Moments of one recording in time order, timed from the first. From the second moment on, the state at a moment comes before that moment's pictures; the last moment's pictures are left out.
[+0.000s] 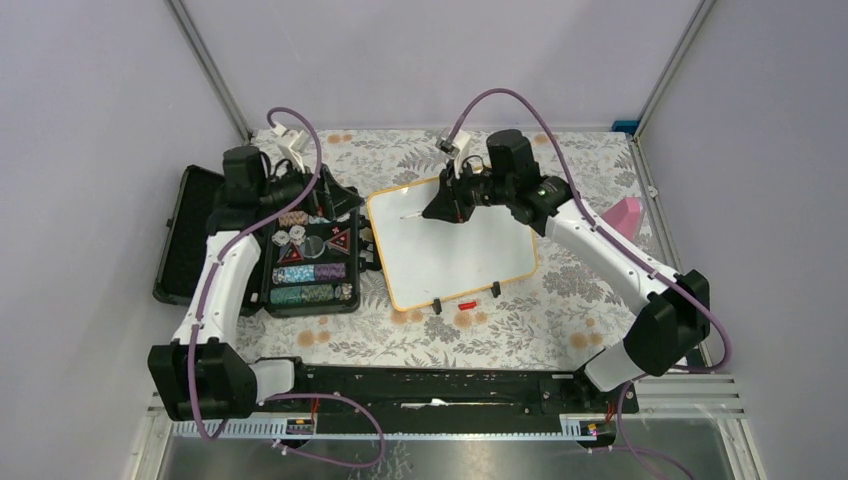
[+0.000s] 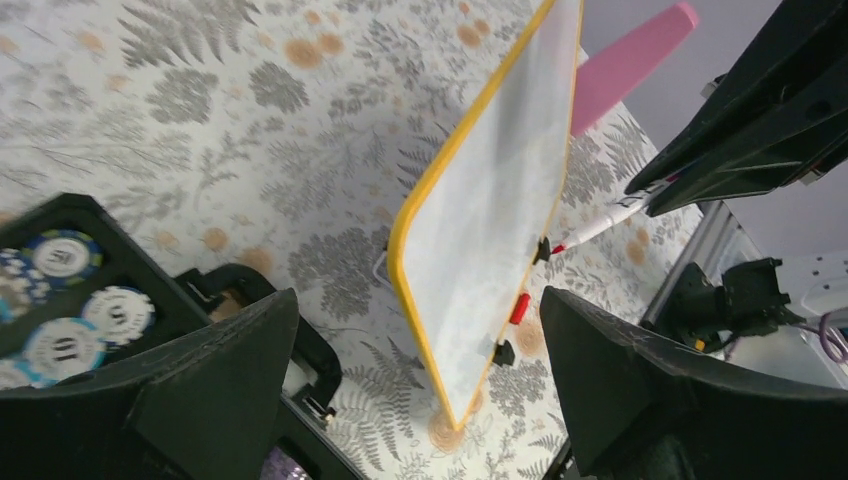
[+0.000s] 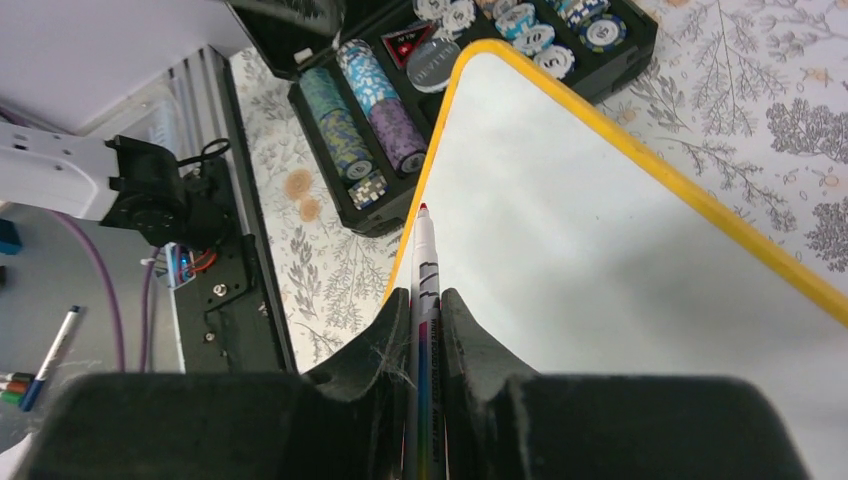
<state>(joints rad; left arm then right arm) 0.05 1.22 1.13 -0.34 0.92 -0.12 0.59 1.52 1.40 -0.35 -0.69 0.03</state>
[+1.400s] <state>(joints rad) -0.06 1.38 1.02 -0.10 0.97 -0.22 0.71 1.61 1.47 -0.31 -0.45 0.01</state>
